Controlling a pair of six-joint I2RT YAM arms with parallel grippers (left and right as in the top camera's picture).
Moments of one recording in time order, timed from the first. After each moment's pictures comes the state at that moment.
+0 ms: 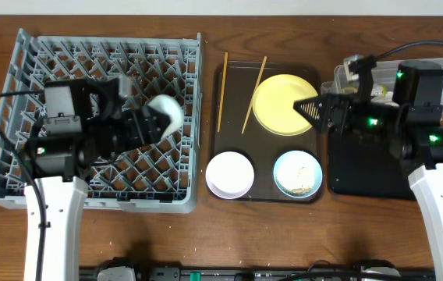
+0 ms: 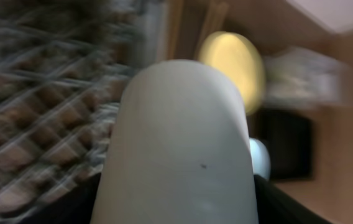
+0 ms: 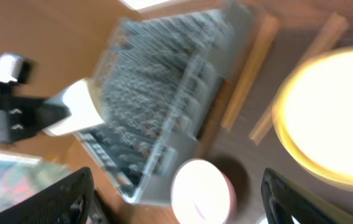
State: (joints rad) left arm 0.09 1.20 1.21 -1.01 0.54 -0.27; right arm 0.03 1.27 1.20 -0.74 -0.80 0.26
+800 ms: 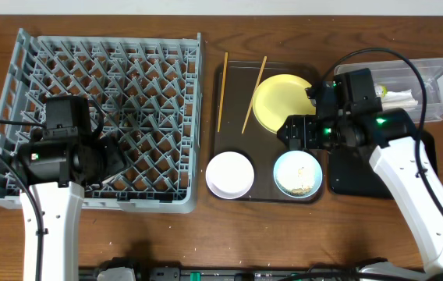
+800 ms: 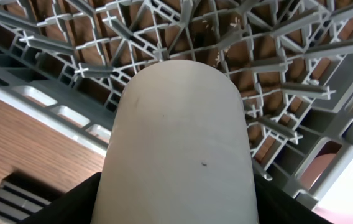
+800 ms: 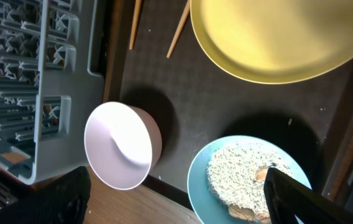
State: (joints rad) left arm 0.11 1.18 1.21 -1.31 -0.06 -0.40; right arm 0.25 1.43 1.20 -0.90 -0.39 0.26
